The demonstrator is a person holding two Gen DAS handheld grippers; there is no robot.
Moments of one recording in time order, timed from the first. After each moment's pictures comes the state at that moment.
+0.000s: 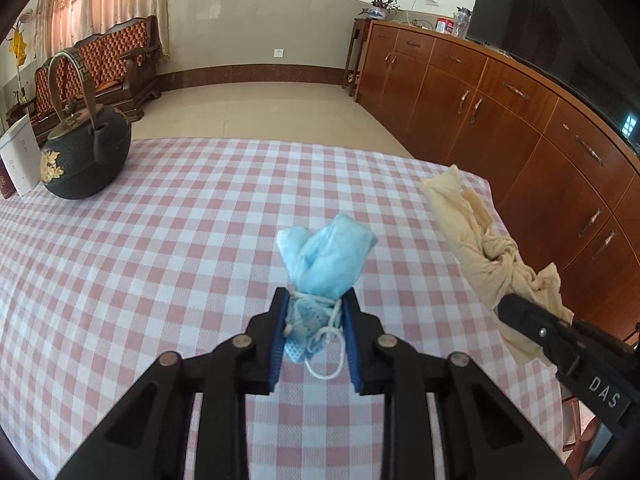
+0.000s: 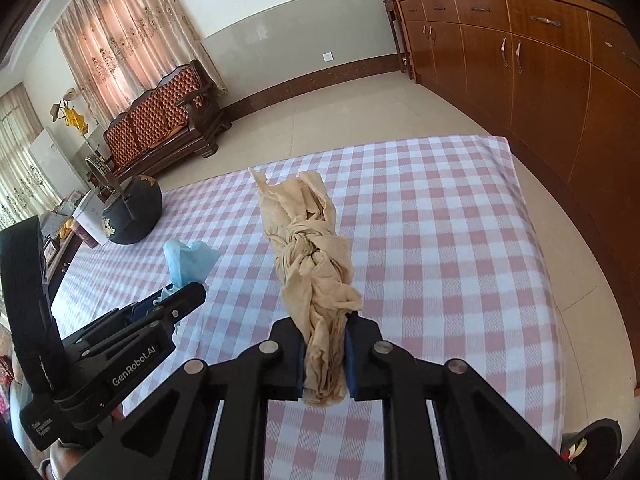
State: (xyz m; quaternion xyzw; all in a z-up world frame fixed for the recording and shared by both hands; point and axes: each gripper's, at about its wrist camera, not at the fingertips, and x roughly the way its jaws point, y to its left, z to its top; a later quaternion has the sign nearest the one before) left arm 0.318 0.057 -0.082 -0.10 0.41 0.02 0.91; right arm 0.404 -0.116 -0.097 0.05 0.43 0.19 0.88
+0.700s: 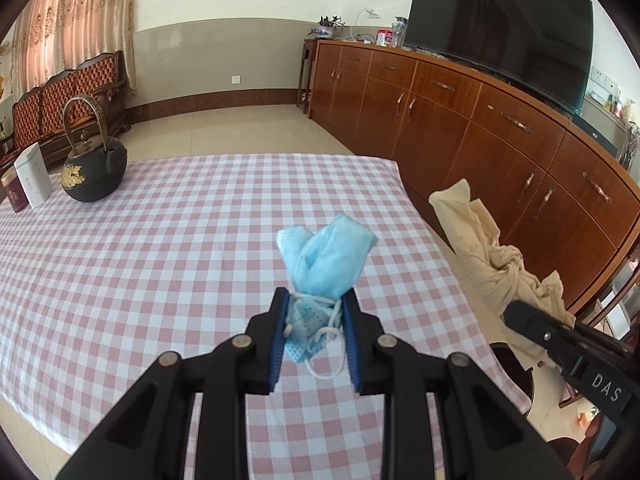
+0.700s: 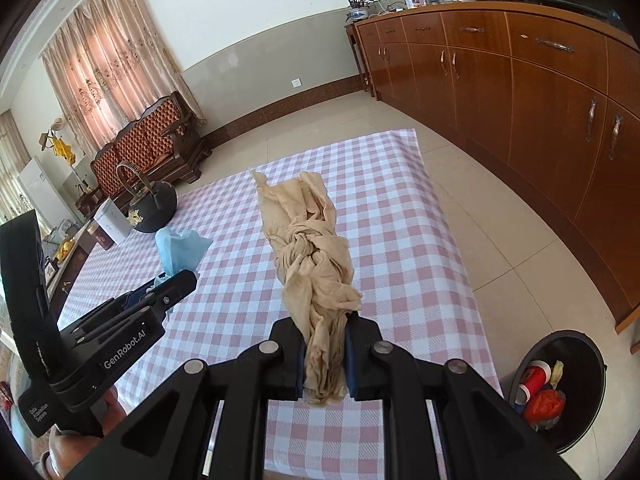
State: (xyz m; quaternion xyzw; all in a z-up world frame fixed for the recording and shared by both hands) left arm 0.202 0.001 -0.037 -0.06 0.36 -0.05 0.93; right arm 0.228 -0.206 -0.043 0.08 0.40 0.13 0.90
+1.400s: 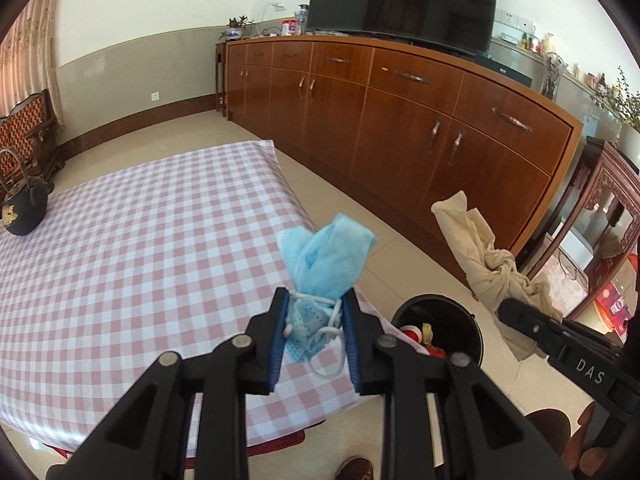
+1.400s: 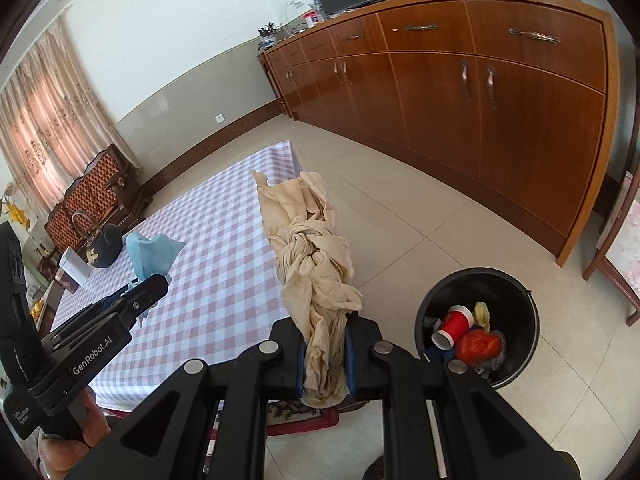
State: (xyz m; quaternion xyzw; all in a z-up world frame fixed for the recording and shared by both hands) left arm 0.146 -0.131 -0.035 0.00 0.36 -0.17 0.92; right arm 0.111 -0.353 -0.043 0.15 0.37 0.00 0.92
